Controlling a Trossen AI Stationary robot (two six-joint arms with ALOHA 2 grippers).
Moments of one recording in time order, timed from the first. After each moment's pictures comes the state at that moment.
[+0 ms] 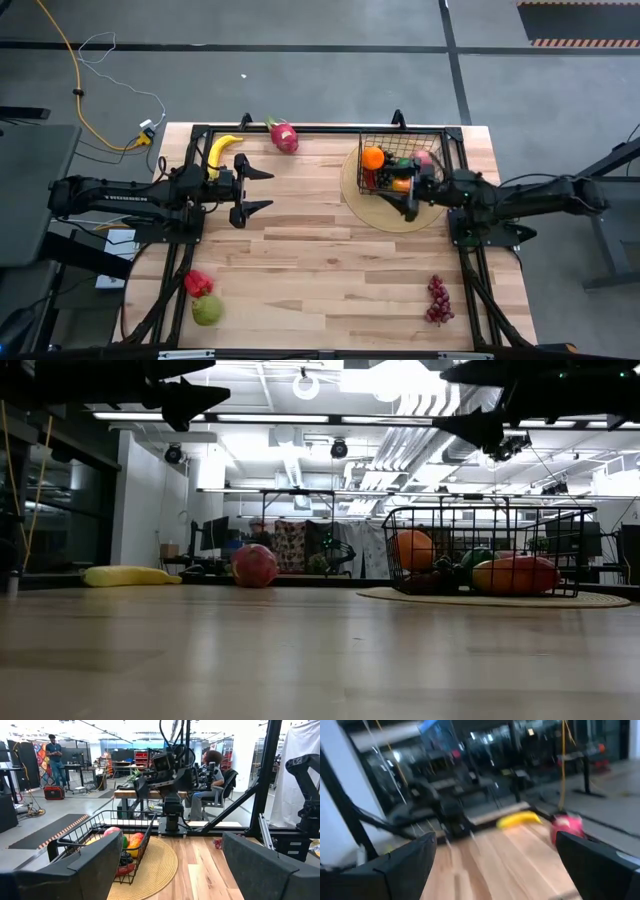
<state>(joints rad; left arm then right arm) 0.22 0.70 0.32 0.46 0.06 0.00 -0.06 0.73 0.31 0.50 0.14 0.23</state>
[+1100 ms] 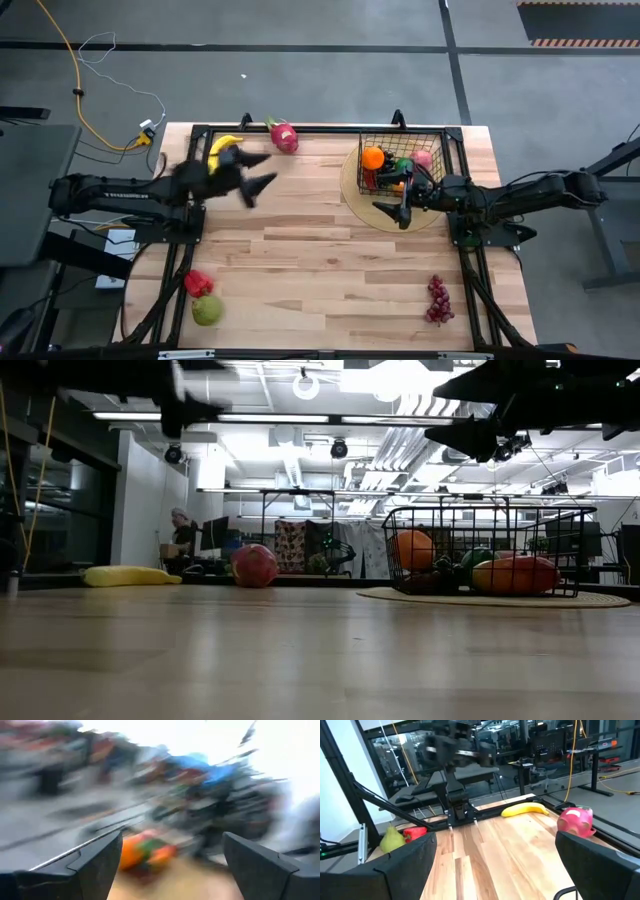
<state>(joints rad) 0.23 0.77 0.40 0.42 -0.26 -0.26 -0.01 0.85 0.28 0.58 0.15 0.17</state>
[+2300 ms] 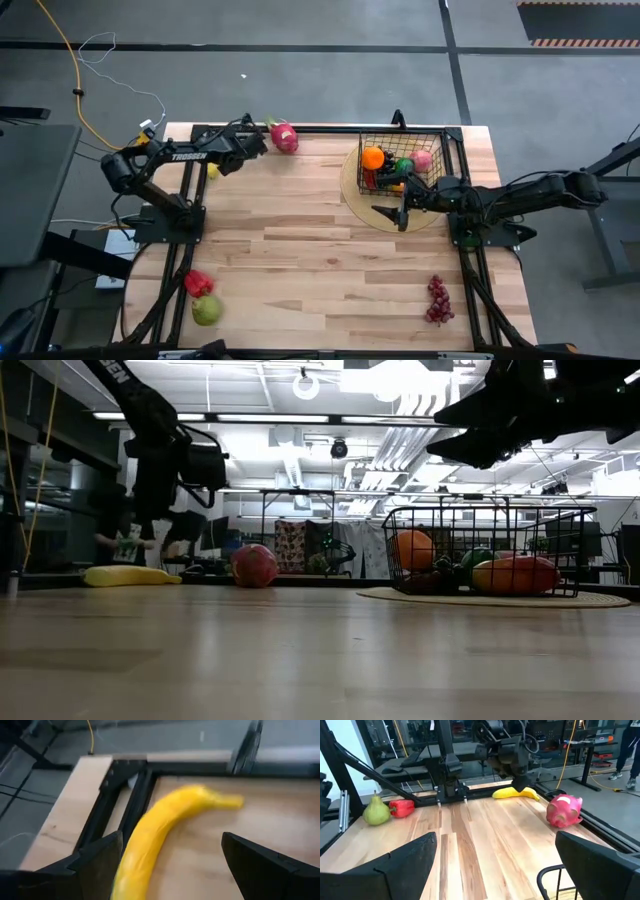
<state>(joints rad) 0.77 1.49 0.75 -0.69 -0.88 -1.00 -0.01 0.85 0.28 0.47 0.16 0.08</state>
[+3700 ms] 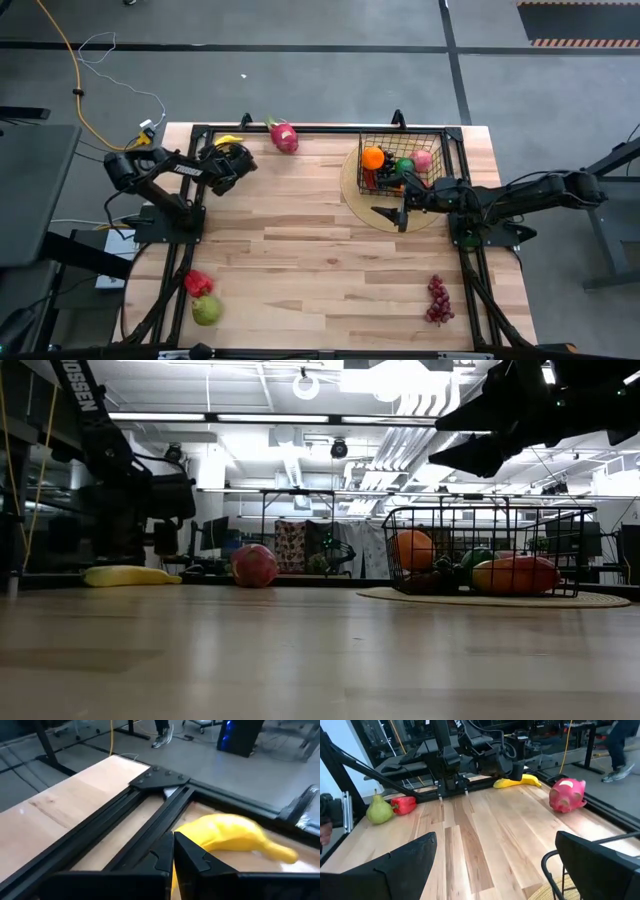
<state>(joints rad) 0.77 1.51 0.39 -0.16 -1.15 -1.30 -0.01 0.84 0.28 0.43 0.16 0.17</state>
